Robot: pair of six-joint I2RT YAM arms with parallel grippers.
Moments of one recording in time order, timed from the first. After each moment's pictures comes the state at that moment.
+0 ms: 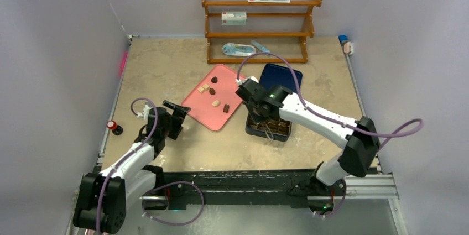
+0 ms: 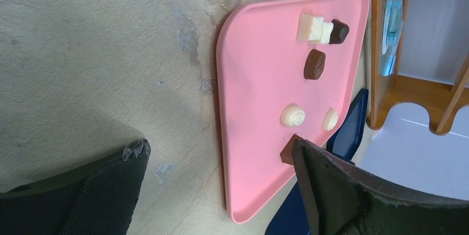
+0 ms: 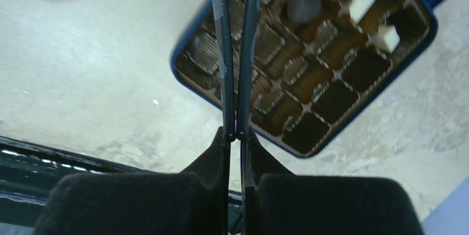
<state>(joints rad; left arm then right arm) -0.16 0.97 0.24 0.10 -0.04 -1.25 0.90 1.56 1.36 -0.99 0.31 0.34</state>
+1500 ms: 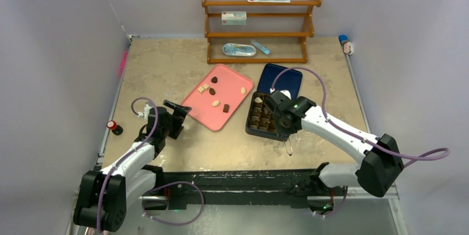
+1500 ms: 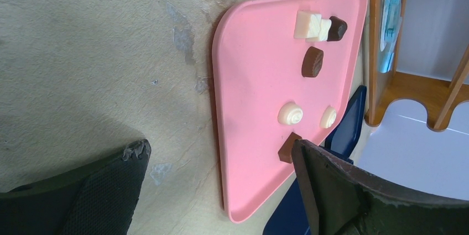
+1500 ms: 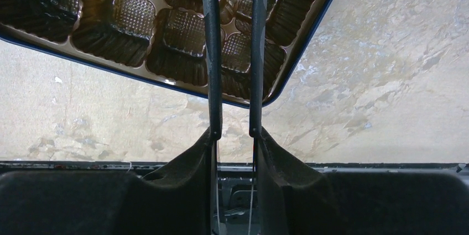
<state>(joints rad) -0.16 0.99 0.24 0.12 -0.02 -1.25 0.73 1.29 0.97 -1.02 0.28 0.54</state>
